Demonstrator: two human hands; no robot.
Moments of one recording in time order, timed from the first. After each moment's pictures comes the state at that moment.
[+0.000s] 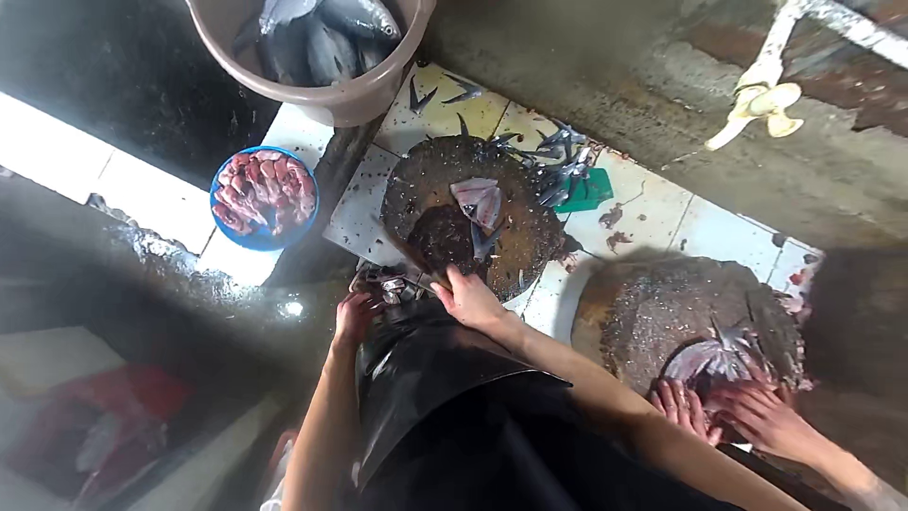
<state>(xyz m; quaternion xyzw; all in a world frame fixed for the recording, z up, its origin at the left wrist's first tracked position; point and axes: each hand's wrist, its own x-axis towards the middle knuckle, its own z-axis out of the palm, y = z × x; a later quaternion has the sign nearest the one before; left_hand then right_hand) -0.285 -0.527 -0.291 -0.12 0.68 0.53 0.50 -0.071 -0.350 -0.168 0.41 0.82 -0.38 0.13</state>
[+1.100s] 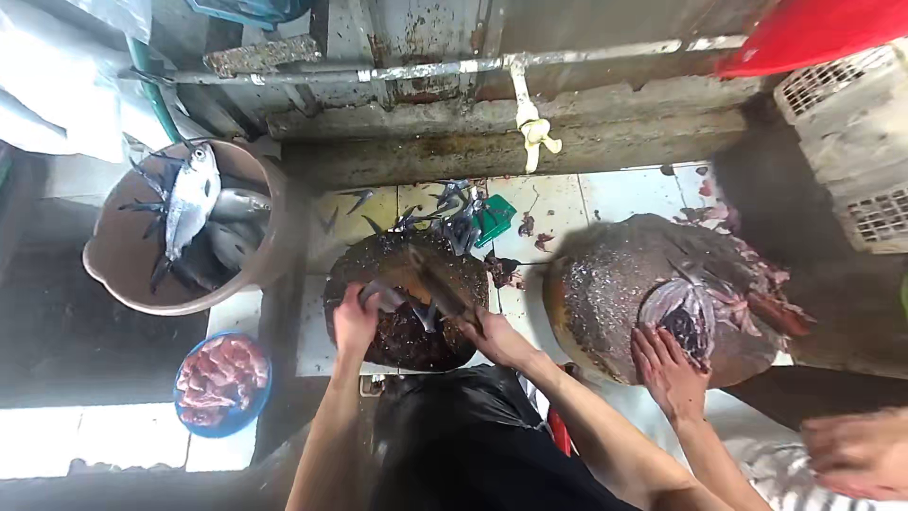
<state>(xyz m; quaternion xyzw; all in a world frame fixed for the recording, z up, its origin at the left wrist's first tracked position) -0.255 -0.281 -0.173 0.54 0.78 0.20 0.23 0.053 -0.292 -0.170 0.57 0.66 -0.48 0.00</state>
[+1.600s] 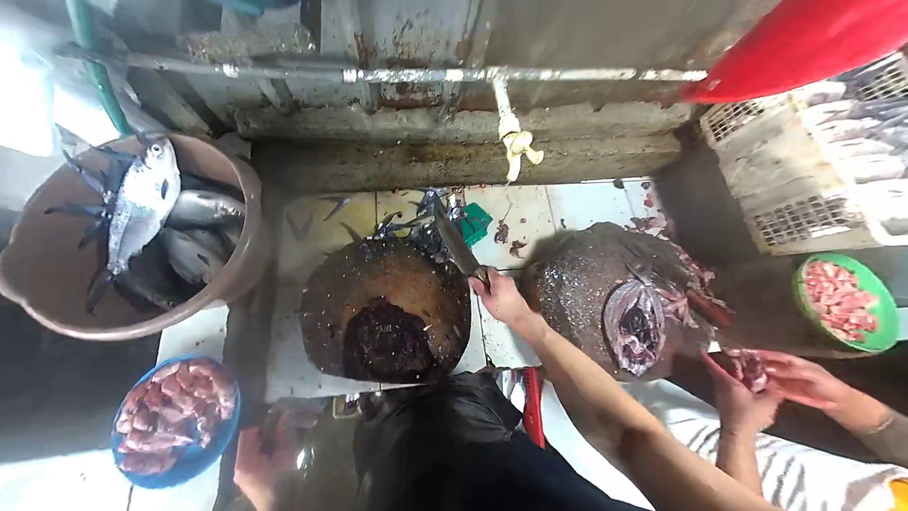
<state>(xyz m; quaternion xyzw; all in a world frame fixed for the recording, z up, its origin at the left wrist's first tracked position) -0.340 -0.470 -0.182 0.43 0.83 0.34 0.10 0.095 -0.222 -0.182 0.69 0.64 -0.33 -0.08</state>
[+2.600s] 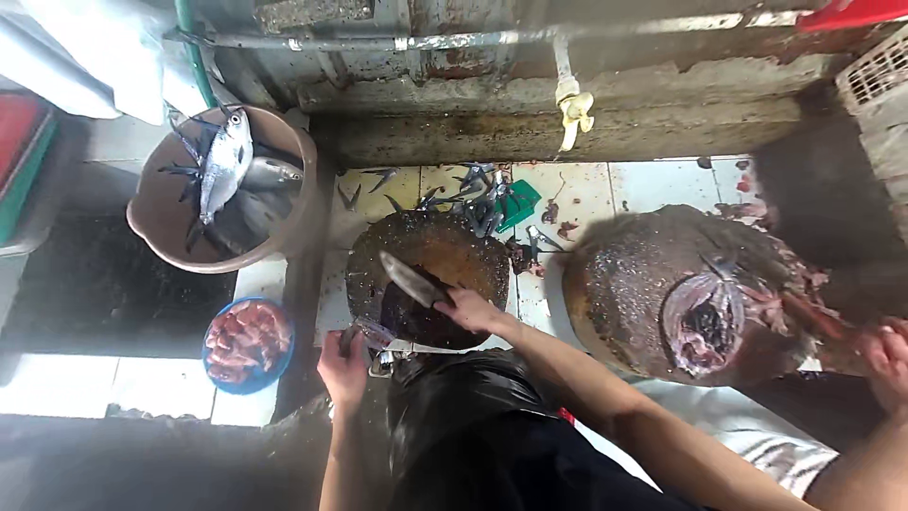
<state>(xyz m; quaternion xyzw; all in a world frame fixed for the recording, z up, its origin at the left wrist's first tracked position) -0.288 -0.427 -0.168 0.44 0.79 0.39 0.17 -0.028 -0.271 -0.189 0.52 0.64 -0.55 0.08</state>
